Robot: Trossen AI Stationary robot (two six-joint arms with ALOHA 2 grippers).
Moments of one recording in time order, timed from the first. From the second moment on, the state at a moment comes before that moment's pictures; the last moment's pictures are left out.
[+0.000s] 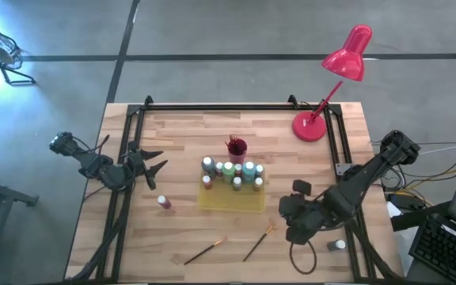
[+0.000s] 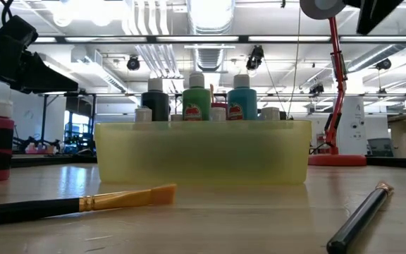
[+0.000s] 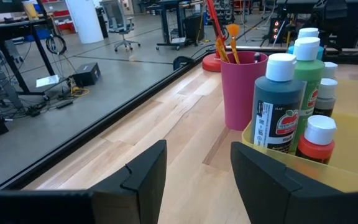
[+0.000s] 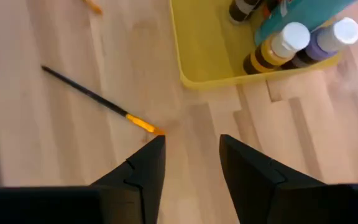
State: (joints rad) left arm -0.54 0.12 0.14 -0.44 -1.06 -0.24; right arm 0.64 1.50 1.30 -1.05 0.36 0.84
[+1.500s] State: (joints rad) left arm -0.54 0.12 0.14 -0.44 -1.06 -0.24; right arm 0.56 1.99 1.31 -0.88 0.10 0.44
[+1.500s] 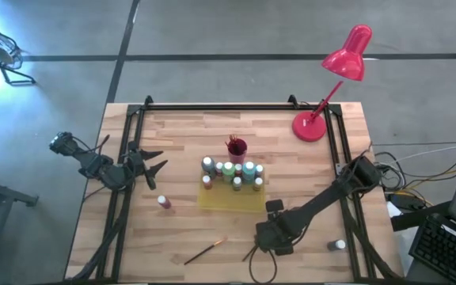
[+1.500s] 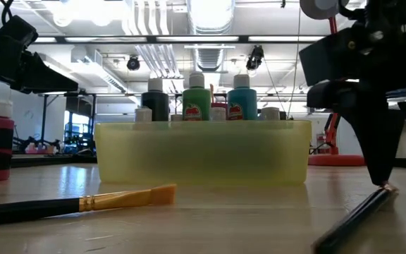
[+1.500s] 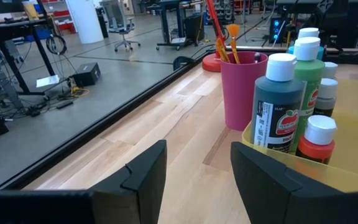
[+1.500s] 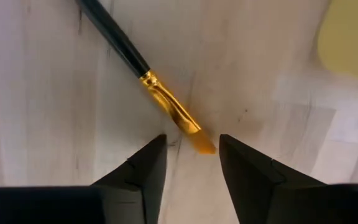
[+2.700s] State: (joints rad) left arm -0.54 0.12 0.14 -0.44 -1.06 -0.24; right arm 0.56 1.97 1.58 -1.05 0.07 0.45
